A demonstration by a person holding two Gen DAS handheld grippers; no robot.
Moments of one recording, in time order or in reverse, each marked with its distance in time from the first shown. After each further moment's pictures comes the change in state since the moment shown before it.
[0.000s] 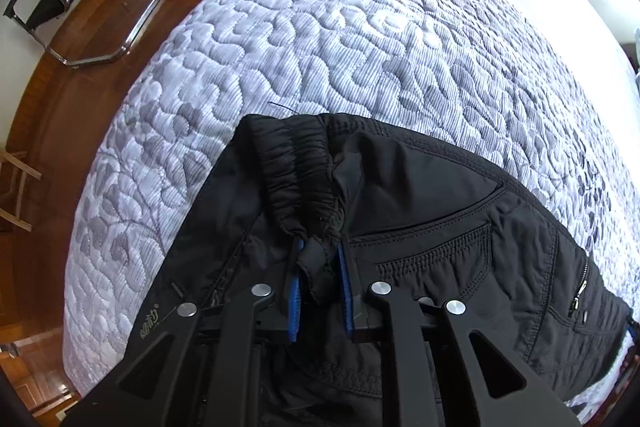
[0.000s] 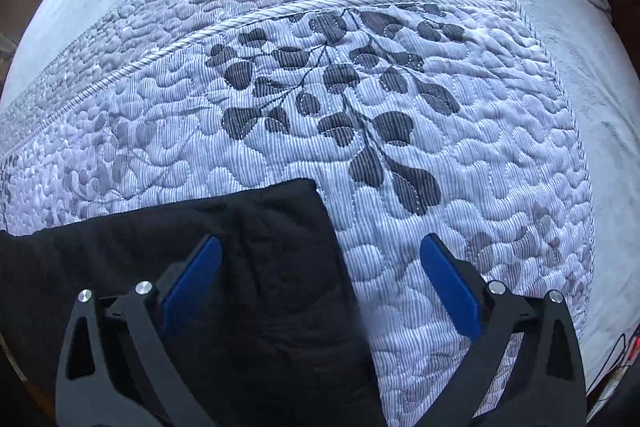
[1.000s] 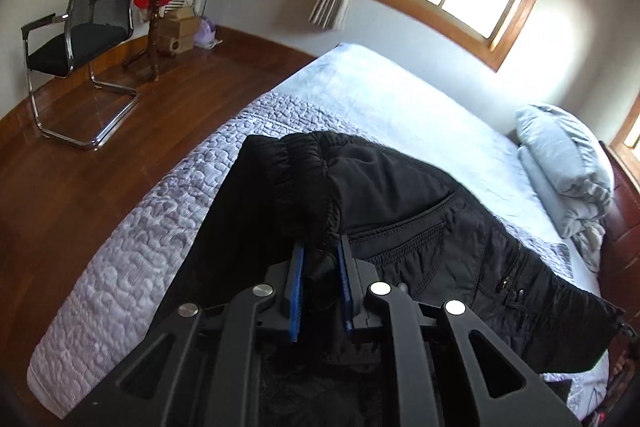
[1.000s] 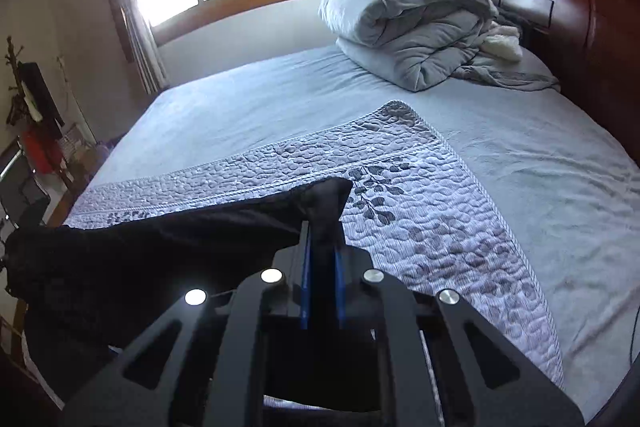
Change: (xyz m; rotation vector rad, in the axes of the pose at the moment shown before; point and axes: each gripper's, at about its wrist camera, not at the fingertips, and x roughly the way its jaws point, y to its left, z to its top) left arm -0.175 0.071 -0.163 0.032 -0.615 -0.364; right arm -0.219 -0.030 -0.214 0.070 -0.703 0.201
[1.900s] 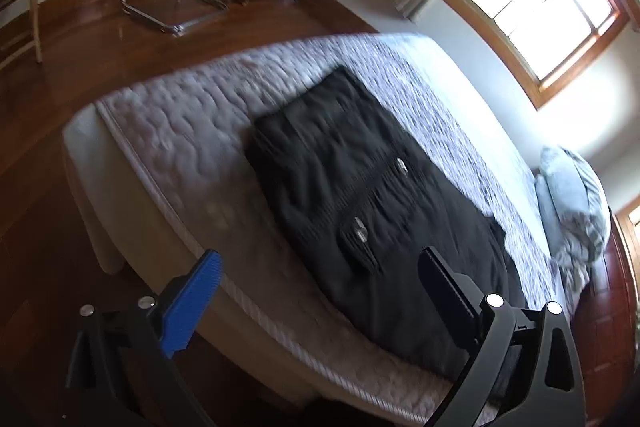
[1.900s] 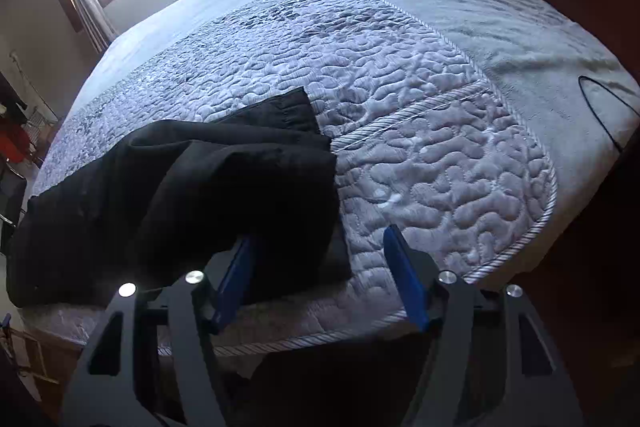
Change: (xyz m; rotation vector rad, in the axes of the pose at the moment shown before) left arm -0.106 0.101 -0.209 -0.339 0.106 0.054; right arm -0.106 -0.037 -0.231 0.106 0.271 -0.186
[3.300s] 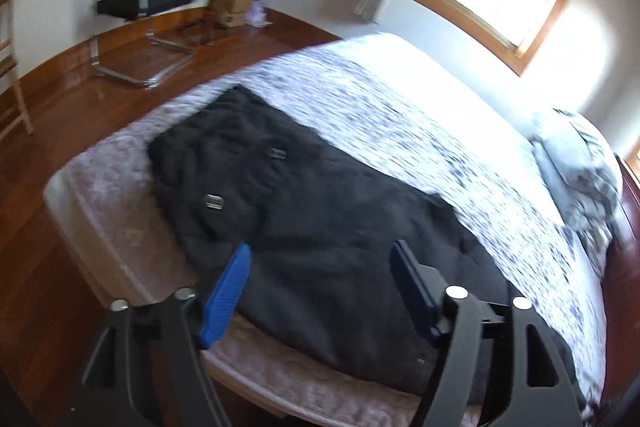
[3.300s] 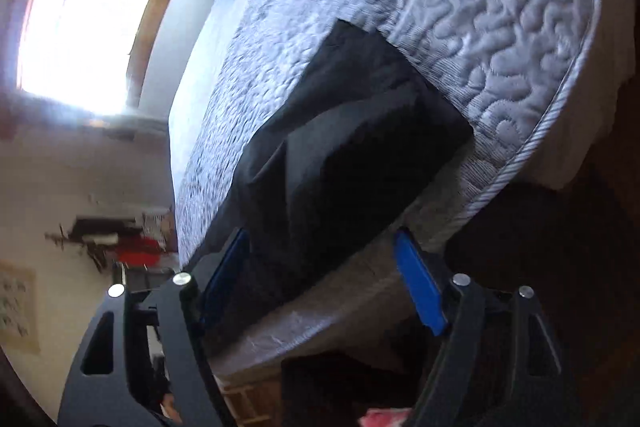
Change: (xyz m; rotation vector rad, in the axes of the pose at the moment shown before) left arm -0.021 -0.137 -0.040 0.219 -0.089 0.042; right arm 0.013 -0.004 -0.030 0.683 0.213 0.491
